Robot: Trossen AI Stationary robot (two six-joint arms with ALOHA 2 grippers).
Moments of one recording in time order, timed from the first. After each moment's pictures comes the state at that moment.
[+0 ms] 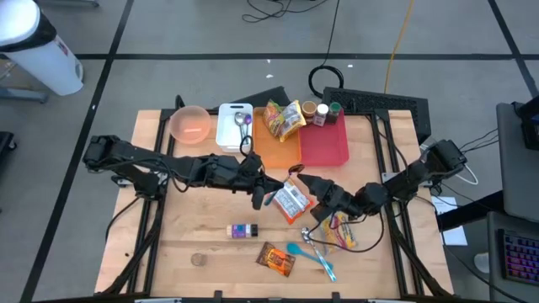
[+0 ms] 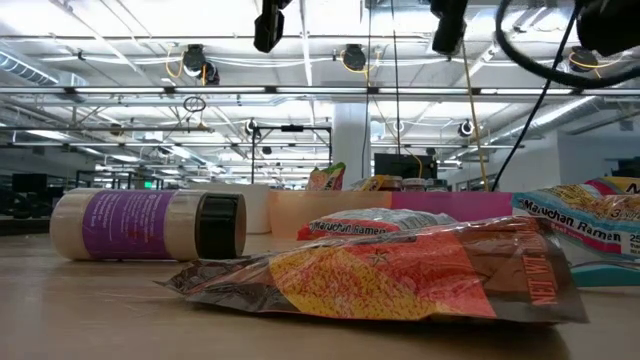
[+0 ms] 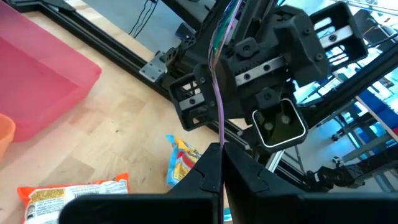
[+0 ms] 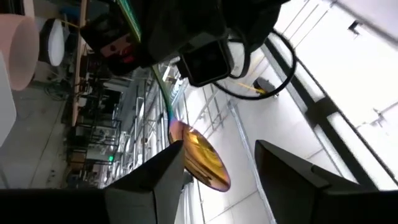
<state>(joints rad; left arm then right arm) -0.14 1.47 1.08 0.16 -0.10 -0.67 0.42 1.53 0.58 1.54 0.75 -2.29</state>
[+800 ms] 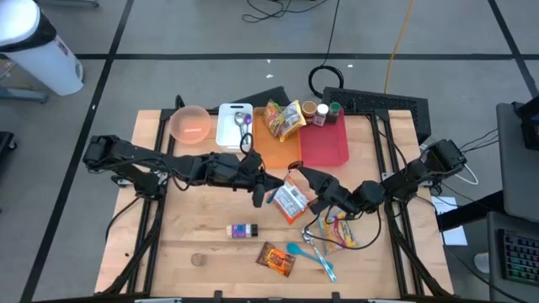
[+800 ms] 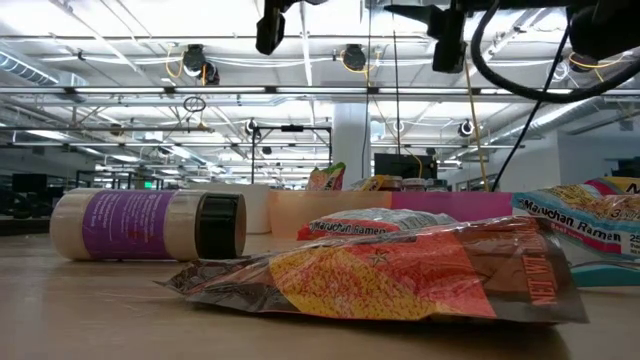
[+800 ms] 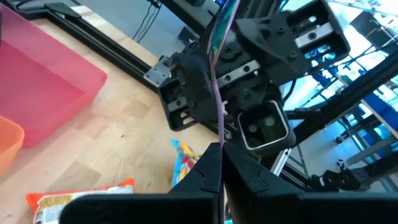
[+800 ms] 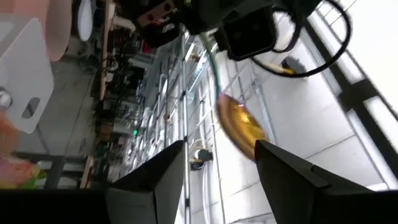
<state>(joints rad) -0.13 1.47 1.08 0.16 -0.10 -0.66 0.39 1.53 0.58 1.49 0.88 -2.26</state>
